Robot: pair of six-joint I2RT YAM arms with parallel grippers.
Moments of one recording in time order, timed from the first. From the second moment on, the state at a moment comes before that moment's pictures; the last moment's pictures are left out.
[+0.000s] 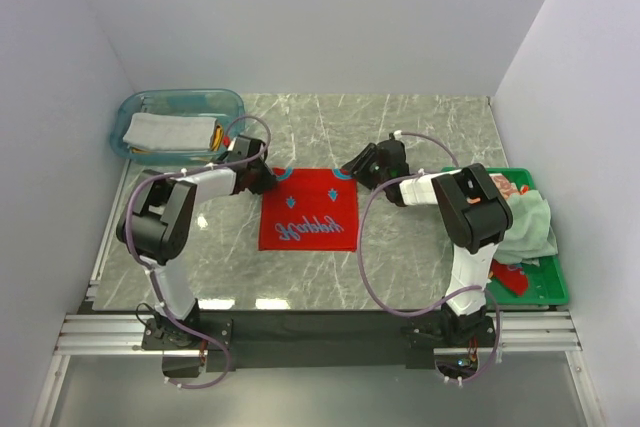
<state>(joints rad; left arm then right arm) -0.34 1.84 1.05 -0.09 -0.01 -0.91 0.35 1.93 0.93 0.44 -0.11 0.96</state>
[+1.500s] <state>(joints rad) -0.25 1.84 0.78 0.46 0.04 -1.00 0.41 2.13 0.98 0.79 -0.22 1.12</state>
